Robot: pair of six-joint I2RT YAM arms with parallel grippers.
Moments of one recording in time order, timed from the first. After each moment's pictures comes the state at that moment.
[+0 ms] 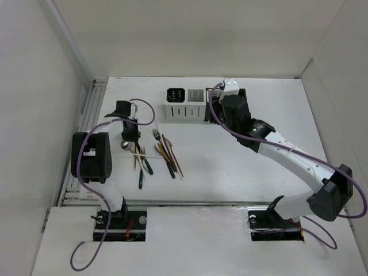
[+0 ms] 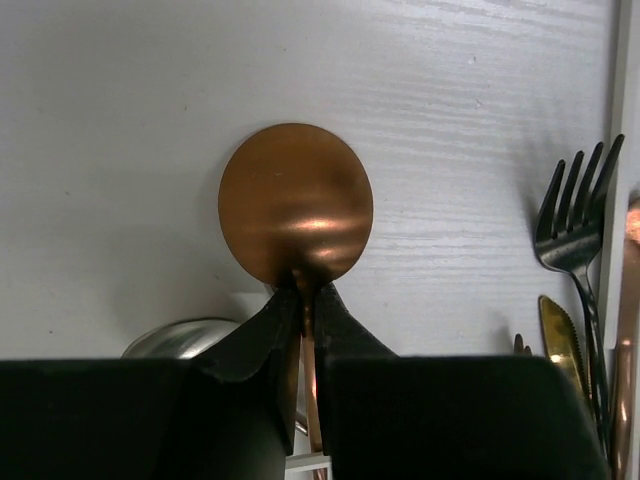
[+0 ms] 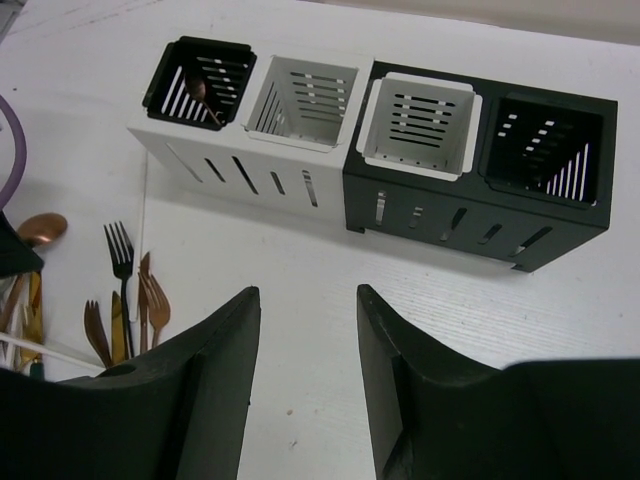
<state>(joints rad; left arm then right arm) -0.04 1.75 1.07 -0.46 0.05 -0.12 0.73 1.36 1.23 -0.24 0.44 0.25</state>
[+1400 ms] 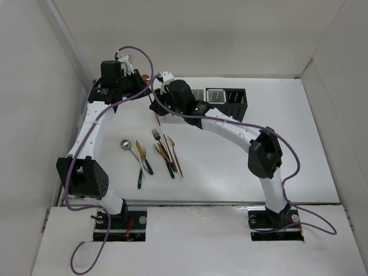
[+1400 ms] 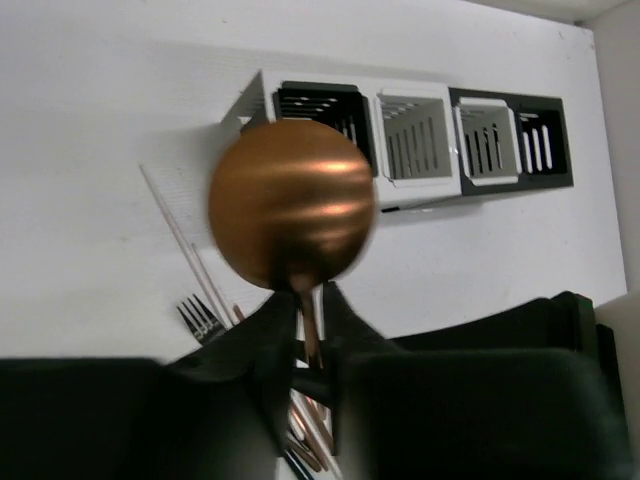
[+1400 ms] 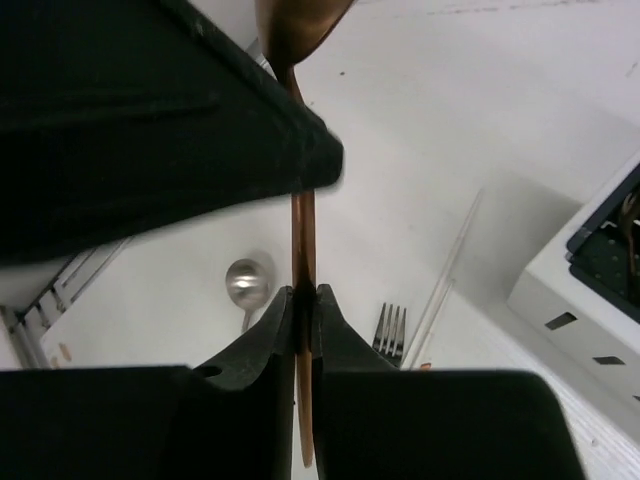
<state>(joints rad) -0.11 1.56 1.56 -0.56 0.36 -0.38 0.83 2.10 1.92 -0.13 -0.09 0.31</state>
